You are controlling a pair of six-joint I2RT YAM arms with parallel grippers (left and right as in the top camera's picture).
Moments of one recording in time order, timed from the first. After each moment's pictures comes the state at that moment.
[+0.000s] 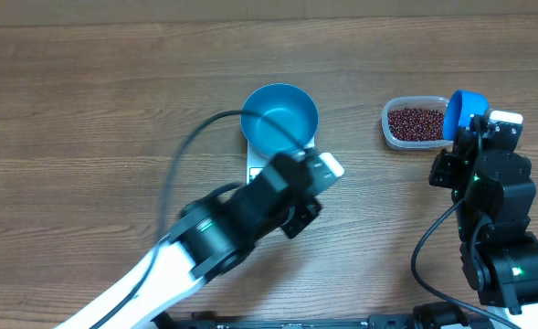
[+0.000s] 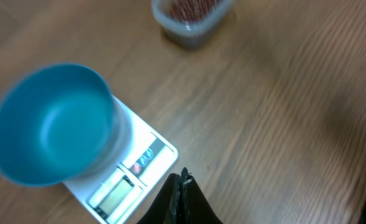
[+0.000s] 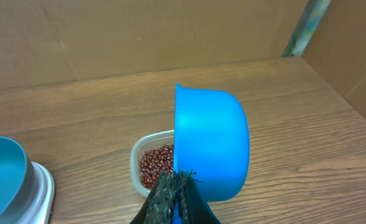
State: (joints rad) left arm -0.88 1.20 1.12 -0.62 -0.04 0.04; right arm 0.14 0.81 0.92 -0.56 0.32 0.15
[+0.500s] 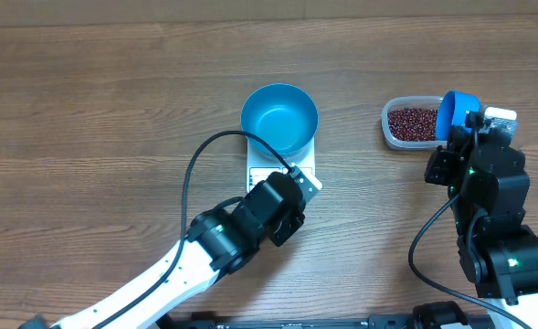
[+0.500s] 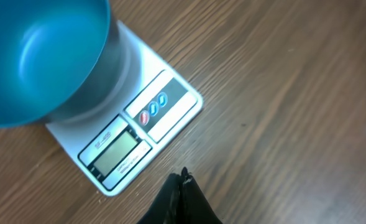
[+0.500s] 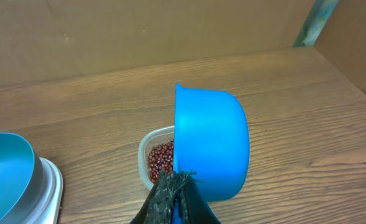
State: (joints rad) left arm -0.85 1.29 0.86 -0.47 -0.14 0.03; right arm 0.14 0.84 0.92 -0.56 0.30 0.17
